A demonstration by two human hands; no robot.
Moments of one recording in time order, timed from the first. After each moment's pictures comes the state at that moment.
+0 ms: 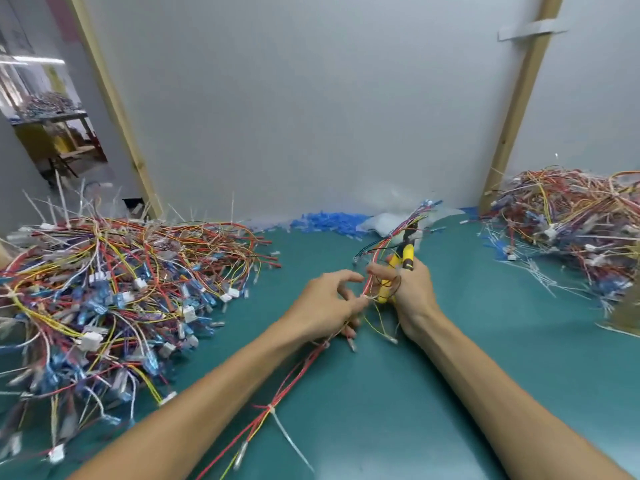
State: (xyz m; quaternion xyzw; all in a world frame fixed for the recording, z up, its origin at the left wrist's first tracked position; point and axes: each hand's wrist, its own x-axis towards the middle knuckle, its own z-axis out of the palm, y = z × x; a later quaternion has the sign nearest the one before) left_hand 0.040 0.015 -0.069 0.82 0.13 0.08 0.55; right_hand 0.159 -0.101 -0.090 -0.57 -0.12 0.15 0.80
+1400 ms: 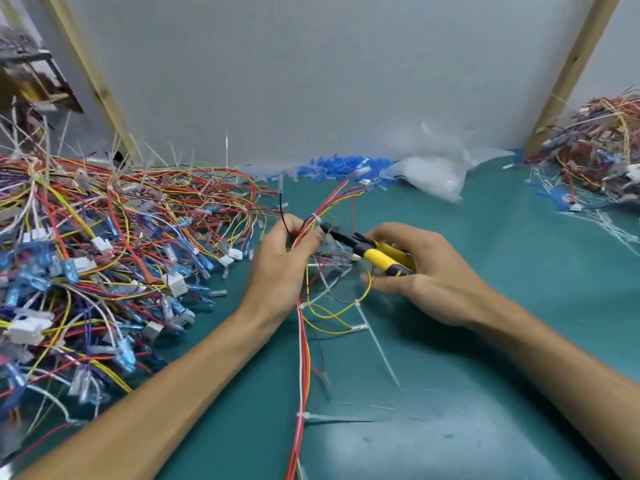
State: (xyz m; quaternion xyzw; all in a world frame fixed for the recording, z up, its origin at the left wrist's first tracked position) left_hand 0.009 0.079 -0.093 0.74 0.16 0.31 0.57; right_hand 0.124 -0.103 -0.086 -0.76 -0.47 0.09 0.45
